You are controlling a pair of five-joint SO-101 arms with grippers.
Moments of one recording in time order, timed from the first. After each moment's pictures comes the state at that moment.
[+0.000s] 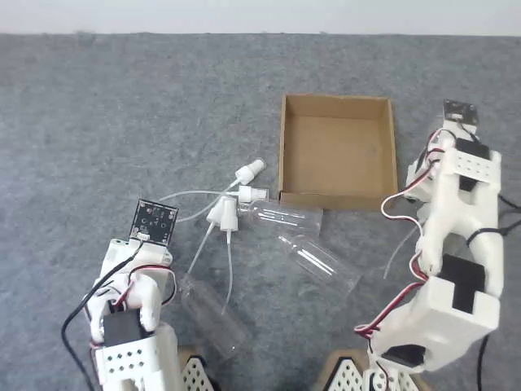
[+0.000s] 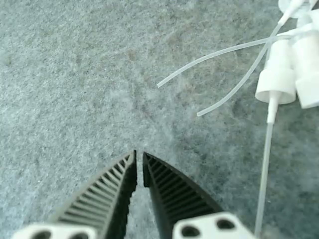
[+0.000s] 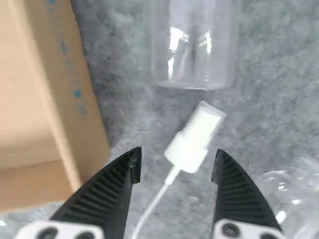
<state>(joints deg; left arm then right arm) -18.5 -98.9 97.5 60.4 -22.1 15.1 10.5 11.7 65.2 1.0</state>
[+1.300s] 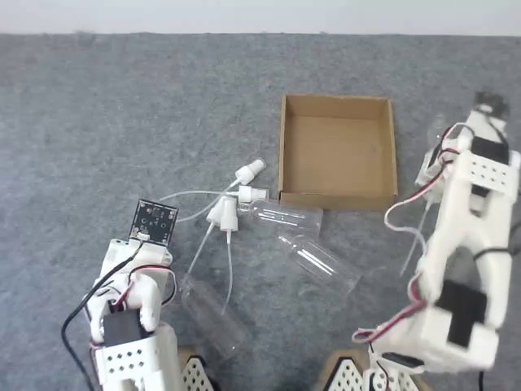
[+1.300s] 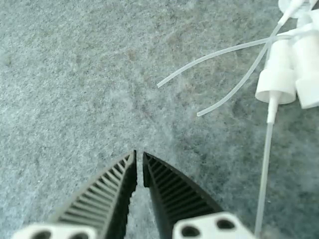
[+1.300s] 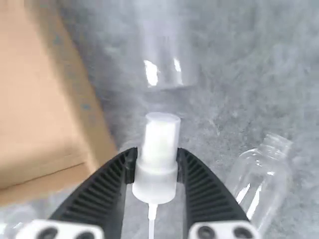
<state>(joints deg) -18.5 -98.9 97.5 60.4 -22.1 15.3 -4.0 11.7 70.4 -2.9</state>
